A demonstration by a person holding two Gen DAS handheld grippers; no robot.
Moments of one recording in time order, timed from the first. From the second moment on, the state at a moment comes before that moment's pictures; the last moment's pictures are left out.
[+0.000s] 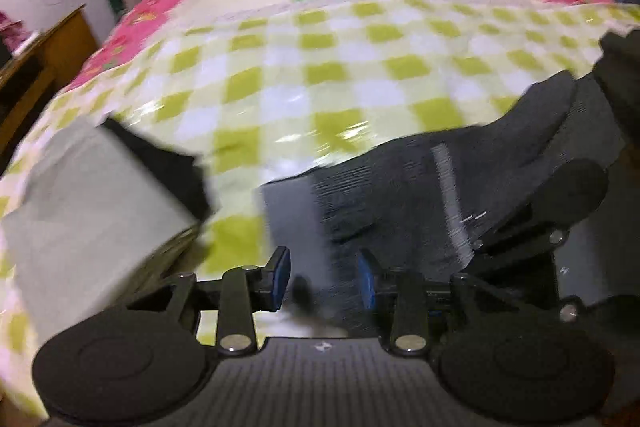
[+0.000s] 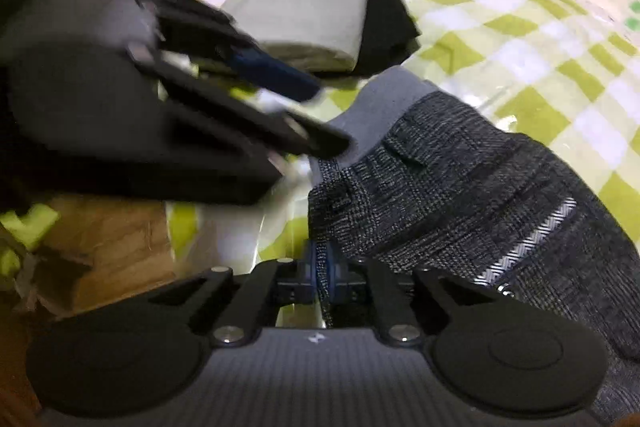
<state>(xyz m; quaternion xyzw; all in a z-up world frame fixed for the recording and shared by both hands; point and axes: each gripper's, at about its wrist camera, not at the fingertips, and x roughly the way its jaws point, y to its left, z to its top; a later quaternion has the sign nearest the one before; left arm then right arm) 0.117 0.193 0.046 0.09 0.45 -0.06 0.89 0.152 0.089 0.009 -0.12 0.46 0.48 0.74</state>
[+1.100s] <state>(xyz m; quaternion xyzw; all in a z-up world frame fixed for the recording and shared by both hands) 0.143 -0.218 -0.002 0.27 0.39 -0.28 0.83 0.346 -0.442 -0.006 0.25 0.47 -0.17 0.83</state>
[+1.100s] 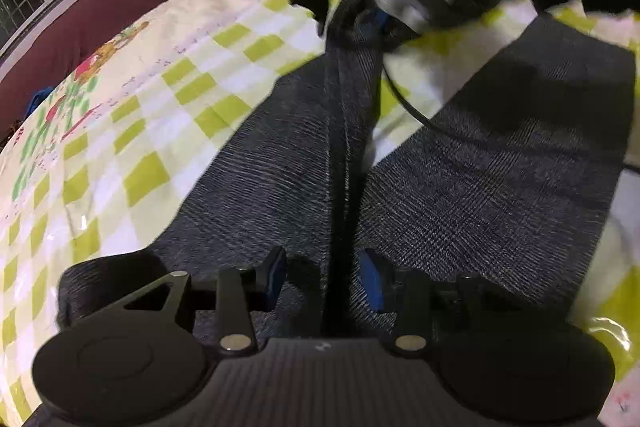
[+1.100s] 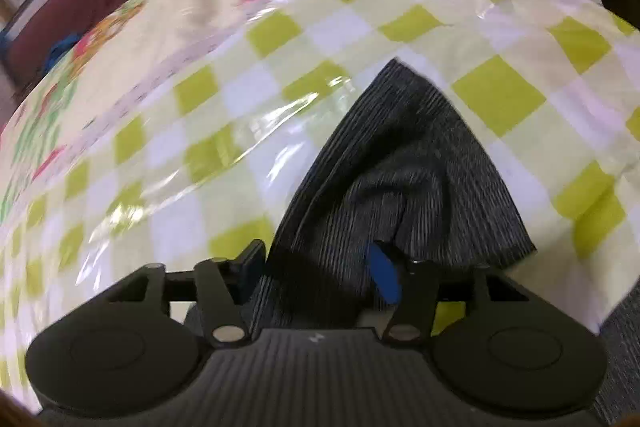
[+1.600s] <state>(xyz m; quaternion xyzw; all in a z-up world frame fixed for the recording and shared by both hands) 0.145 -0.215 0.006 0.29 0.38 -0.29 0.83 0.302 -0.503 0.051 0.34 0.40 -0.14 0.84</state>
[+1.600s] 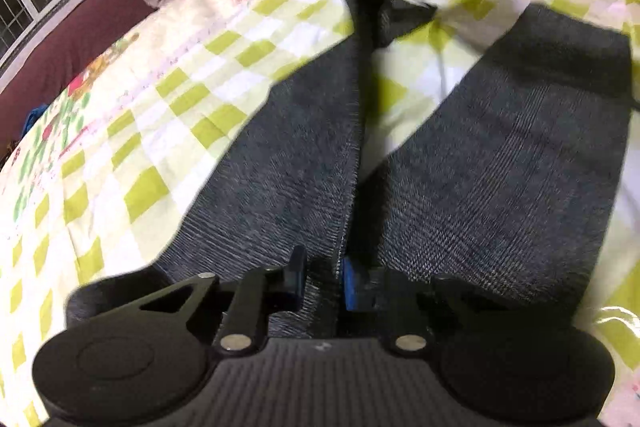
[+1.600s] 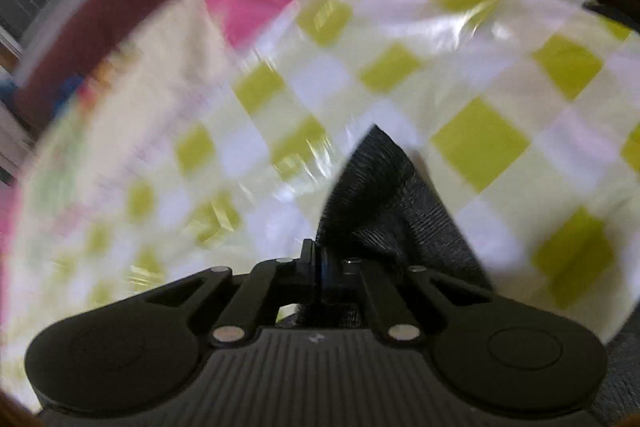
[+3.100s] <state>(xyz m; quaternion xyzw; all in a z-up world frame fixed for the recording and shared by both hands) 0.078 -0.256 -0.017 0.40 0.37 -0.45 0.71 0.044 -0.584 -0.013 0.51 0.27 -0.24 0.78</state>
